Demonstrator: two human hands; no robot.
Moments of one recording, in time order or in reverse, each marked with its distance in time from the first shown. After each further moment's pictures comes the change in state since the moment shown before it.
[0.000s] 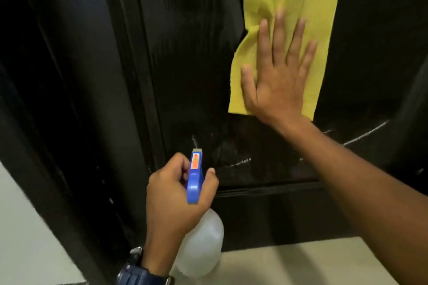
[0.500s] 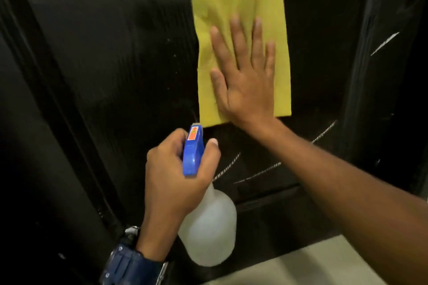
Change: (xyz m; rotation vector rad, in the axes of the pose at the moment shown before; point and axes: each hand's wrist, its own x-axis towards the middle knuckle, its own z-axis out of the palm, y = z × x) left_hand 0.058 0.070 0.070 -0.096 -0.094 0.198; right_hand 0.022 0.060 -0.005 -0.024 0.087 -0.069
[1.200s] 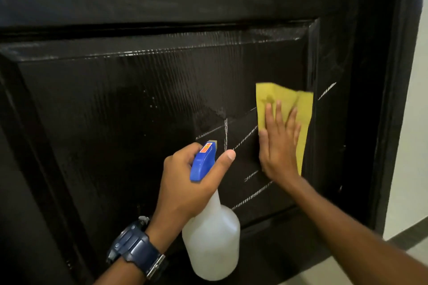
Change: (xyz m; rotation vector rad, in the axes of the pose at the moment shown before) left_hand 0.040 0.031 0.042 -0.161 -0.147 0.075; right_hand -0.073 0.107 -0.025 0.199 -0.134 0.377
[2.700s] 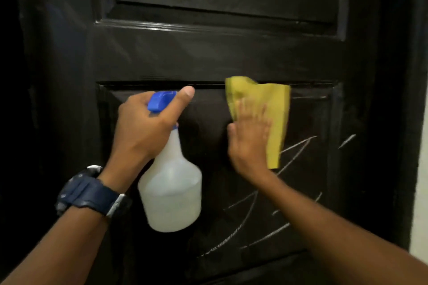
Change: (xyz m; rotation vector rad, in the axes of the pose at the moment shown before) left_hand 0.083 0.072 -0.164 0.144 0.356 0.044; right_hand 0.075 -0.168 0.013 0.026 0.054 -0.120
